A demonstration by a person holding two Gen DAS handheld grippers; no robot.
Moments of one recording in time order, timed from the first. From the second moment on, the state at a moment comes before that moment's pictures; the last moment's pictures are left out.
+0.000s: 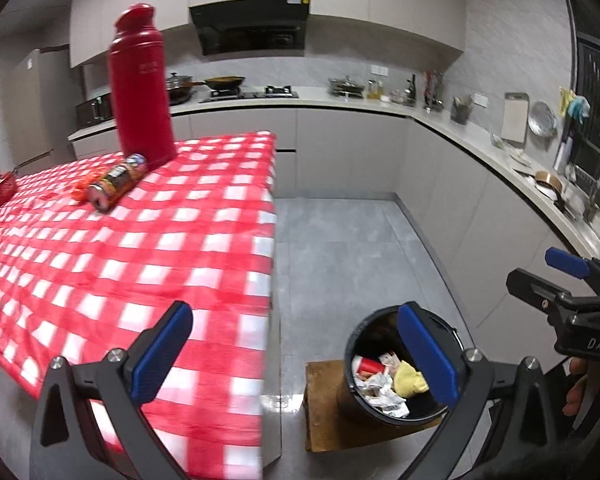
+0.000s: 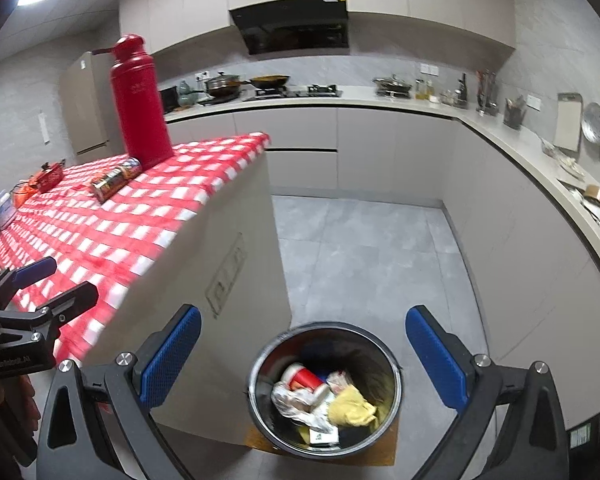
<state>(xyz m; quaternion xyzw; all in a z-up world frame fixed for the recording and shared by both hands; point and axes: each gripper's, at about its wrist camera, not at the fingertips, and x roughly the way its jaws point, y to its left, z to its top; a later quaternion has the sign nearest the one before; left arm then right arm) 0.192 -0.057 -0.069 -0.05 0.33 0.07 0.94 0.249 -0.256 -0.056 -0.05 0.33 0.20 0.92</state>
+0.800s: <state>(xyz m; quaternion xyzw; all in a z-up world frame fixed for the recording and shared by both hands) 0.157 0.083 -0.038 -0.07 0.30 0.16 0.94 0.256 -0.120 -0.018 -0.05 0.30 0.29 0.91</state>
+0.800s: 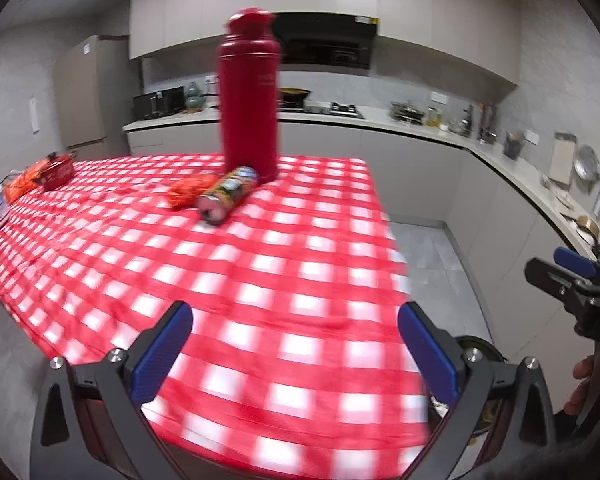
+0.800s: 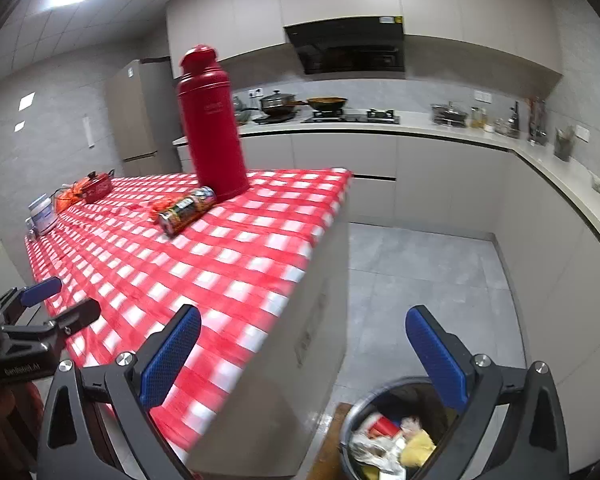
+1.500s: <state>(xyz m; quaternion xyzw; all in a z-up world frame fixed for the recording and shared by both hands) 0.253 0.338 -0.060 -0.05 0.32 0.11 0.94 0.325 0.153 -0.038 -0.06 0.35 0.21 0.91</state>
